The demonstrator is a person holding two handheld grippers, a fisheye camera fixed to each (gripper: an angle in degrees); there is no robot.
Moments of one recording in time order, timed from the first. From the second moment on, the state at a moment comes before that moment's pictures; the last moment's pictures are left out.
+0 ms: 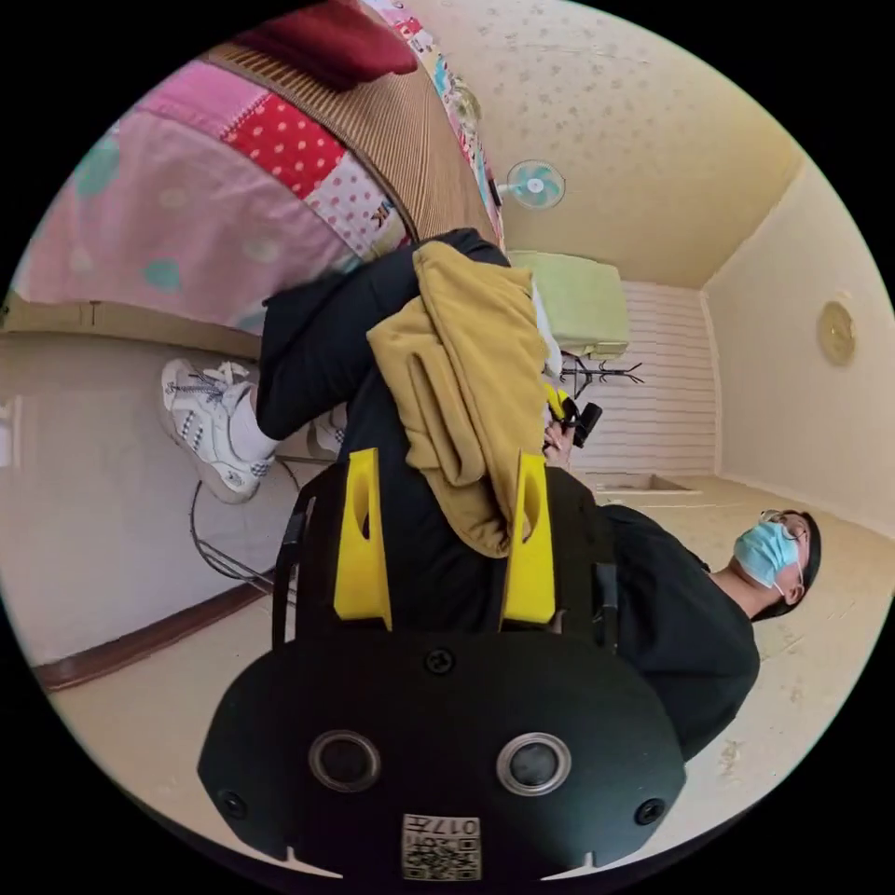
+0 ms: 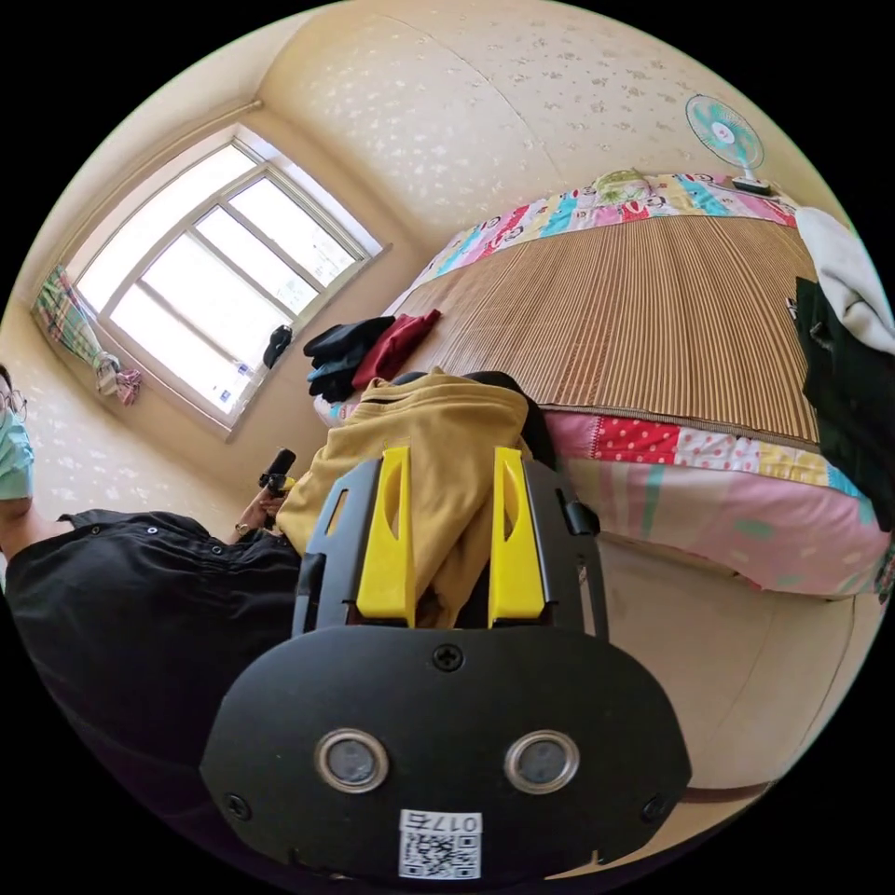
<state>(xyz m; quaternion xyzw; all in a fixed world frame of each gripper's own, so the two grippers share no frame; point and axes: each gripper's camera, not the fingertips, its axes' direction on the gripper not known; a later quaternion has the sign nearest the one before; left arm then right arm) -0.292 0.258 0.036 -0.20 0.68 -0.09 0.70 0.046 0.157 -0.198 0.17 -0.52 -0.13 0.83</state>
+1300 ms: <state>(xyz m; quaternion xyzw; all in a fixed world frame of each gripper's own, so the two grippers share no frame) 0.012 0.141 -0.142 -0.11 0.46 0.18 0.86 0.173 0.207 -0.129 0.09 -0.67 0.00 0.74</state>
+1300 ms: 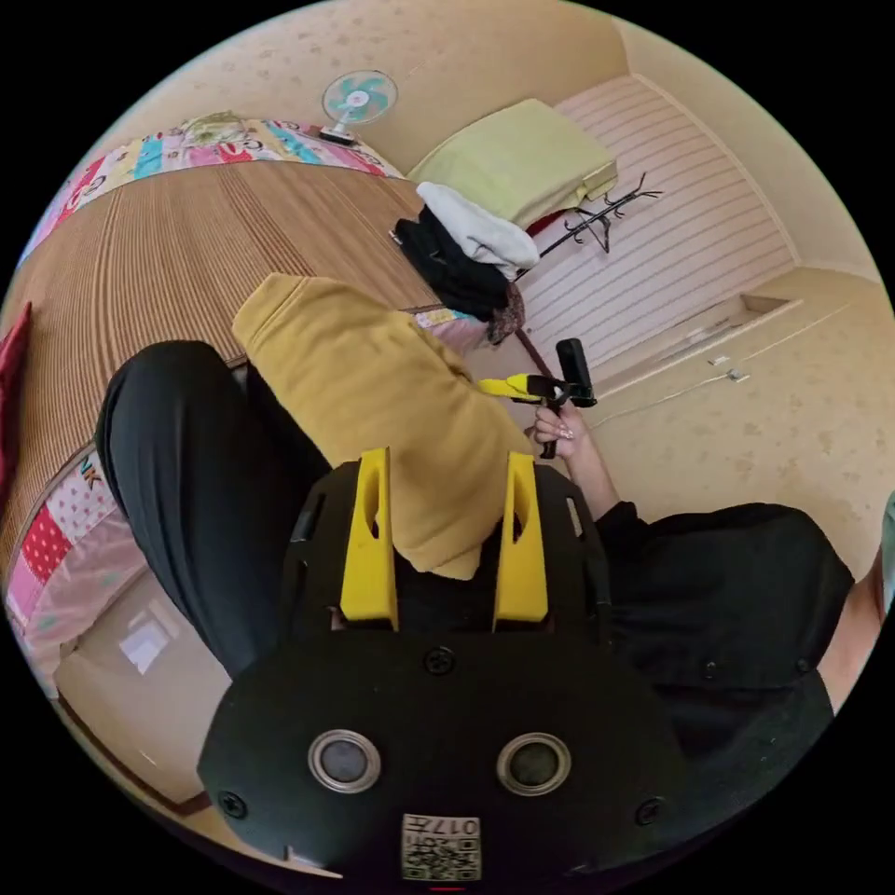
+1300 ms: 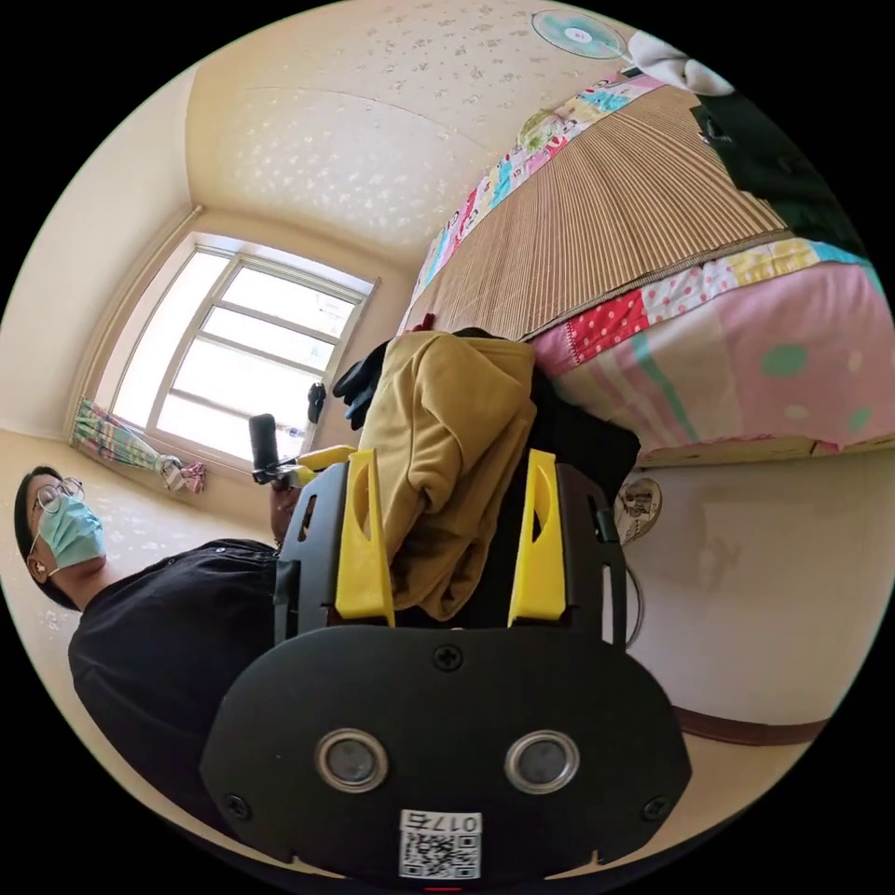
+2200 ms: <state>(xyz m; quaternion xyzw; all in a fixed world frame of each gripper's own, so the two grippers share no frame) -0.018 0.150 -0.134 -0.13 0.52 0.20 0.82 0.180 0.173 -0.223 0.10 -0.67 -0.03 0.73</state>
